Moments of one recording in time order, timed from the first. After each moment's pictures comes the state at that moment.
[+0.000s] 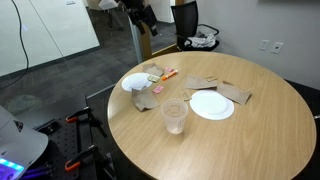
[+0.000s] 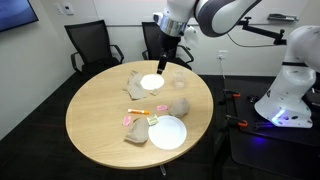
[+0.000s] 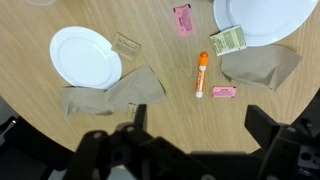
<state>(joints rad) 0.04 -0.09 0.15 -2.36 -0.23 2.57 0.20</state>
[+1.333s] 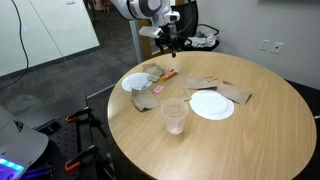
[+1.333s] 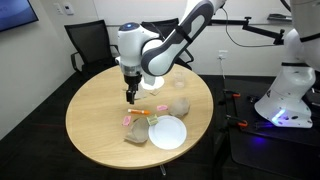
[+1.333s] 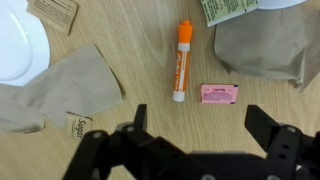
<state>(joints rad) 0.15 0.58 0.09 -1.77 -0.22 2.49 0.18</state>
